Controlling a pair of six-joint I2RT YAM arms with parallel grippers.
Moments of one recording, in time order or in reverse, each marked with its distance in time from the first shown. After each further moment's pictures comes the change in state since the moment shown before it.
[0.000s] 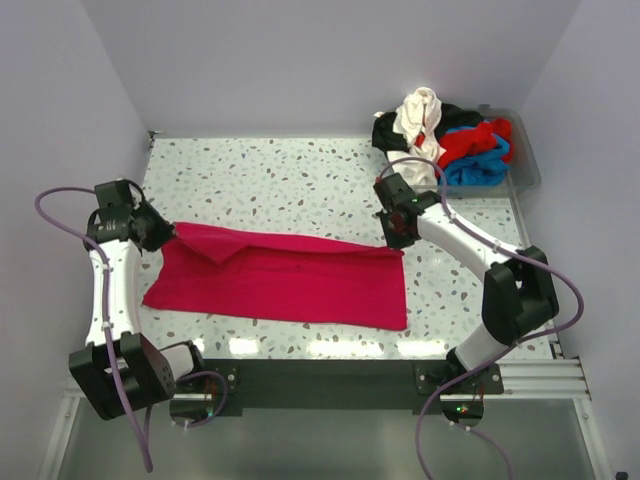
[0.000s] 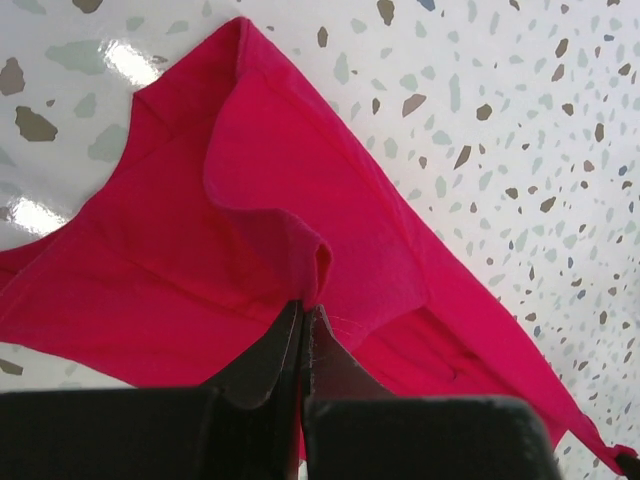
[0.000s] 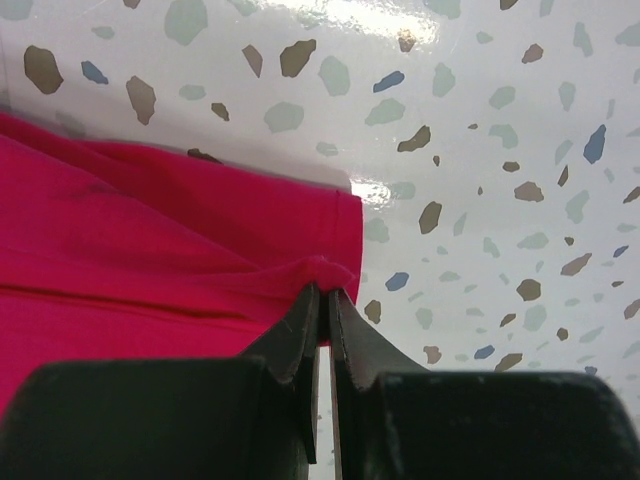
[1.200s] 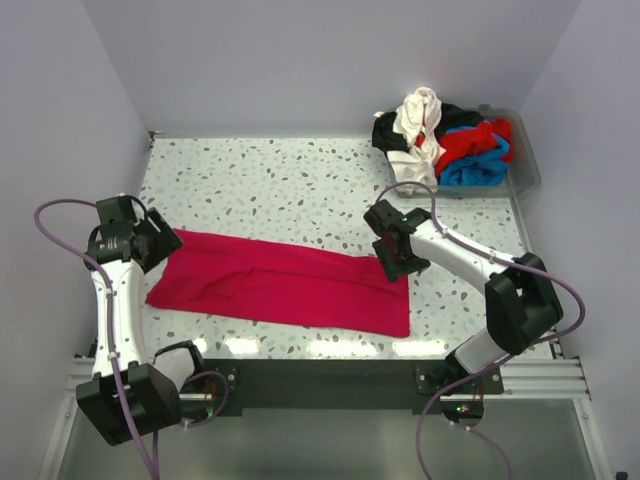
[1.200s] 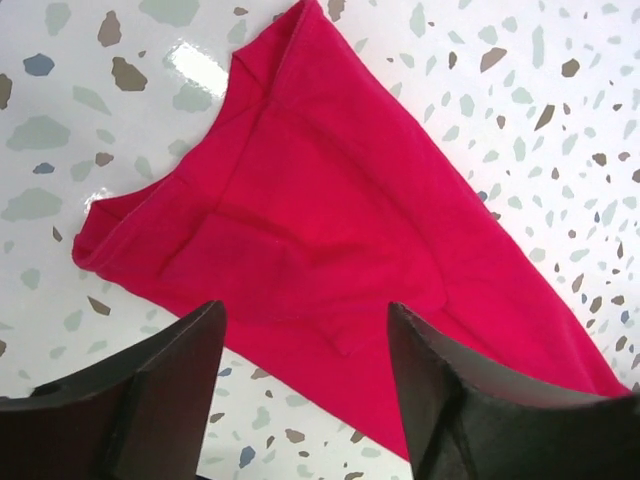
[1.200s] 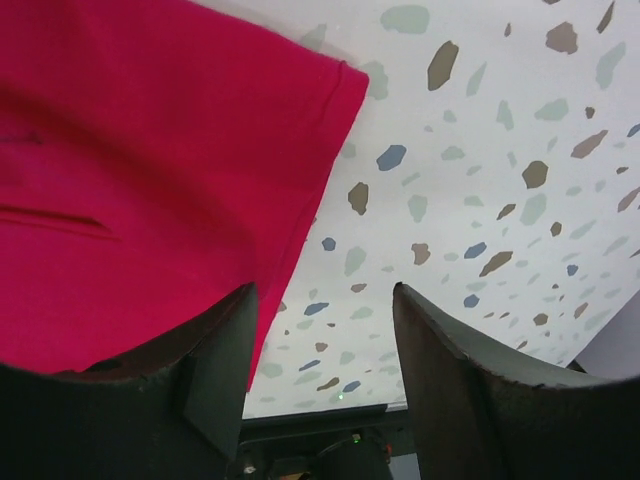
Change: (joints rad) left arm 0.002 -0.148 -0.080 -0.114 -0.106 0.095; right arm 0.111 -0.039 -0.122 -0.166 0.098 0.058
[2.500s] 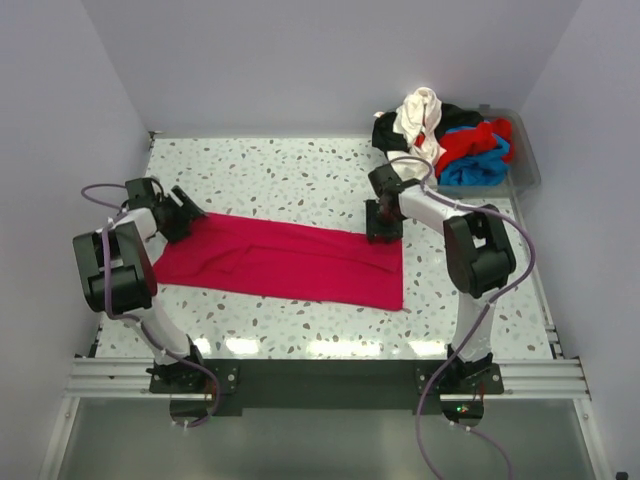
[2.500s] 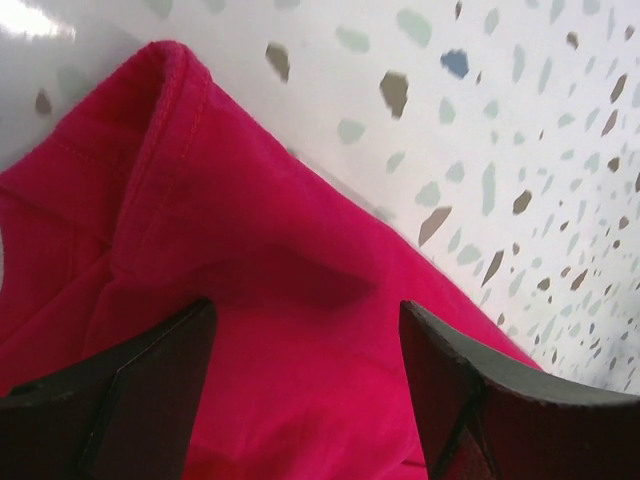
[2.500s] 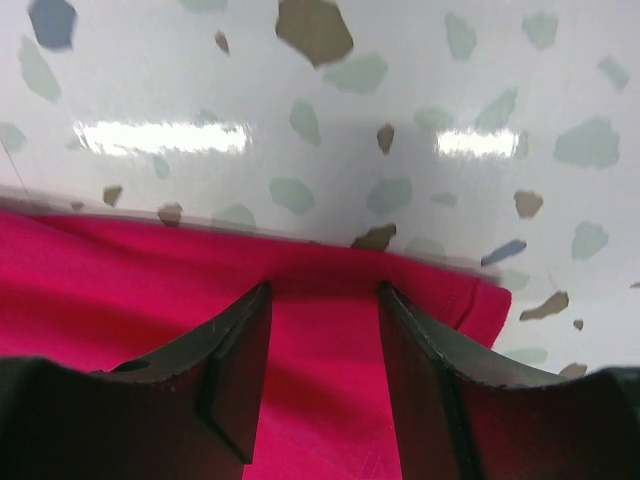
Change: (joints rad) left arm -0.009 0.723 0.027 0.665 0.287 -0.106; right arm -0.204 0.394 0.271 0.293 -0.285 0.137
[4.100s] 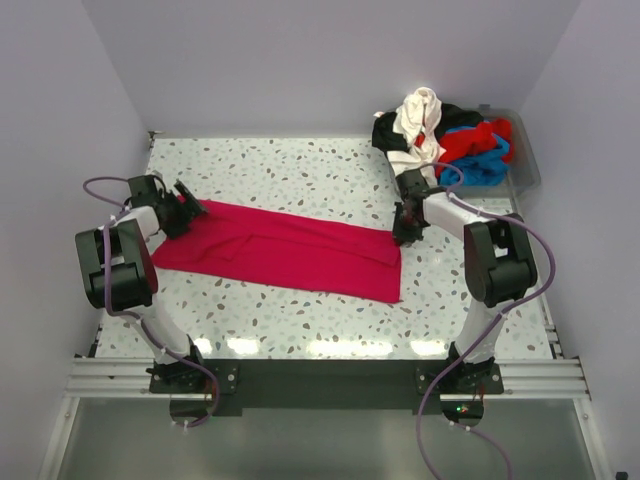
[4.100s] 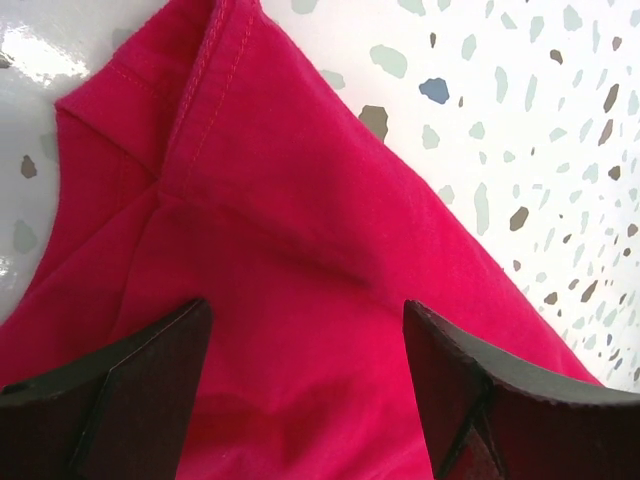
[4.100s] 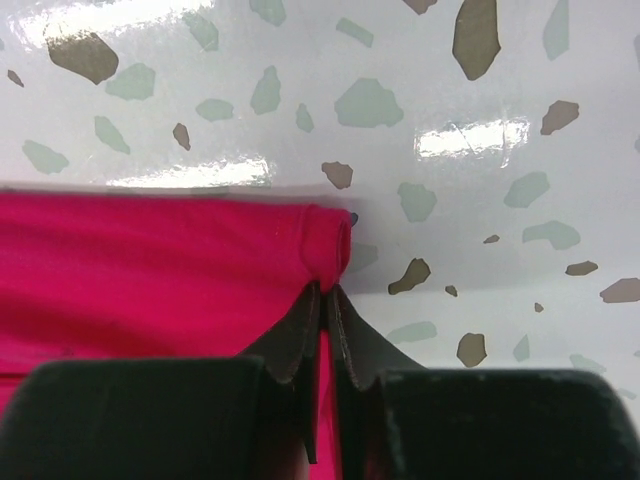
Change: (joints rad) left arm -0.020 0.055 0.055 0.057 -0.010 0.031; right arm -0.126 -0.103 -0.139 0.080 0.019 0.056
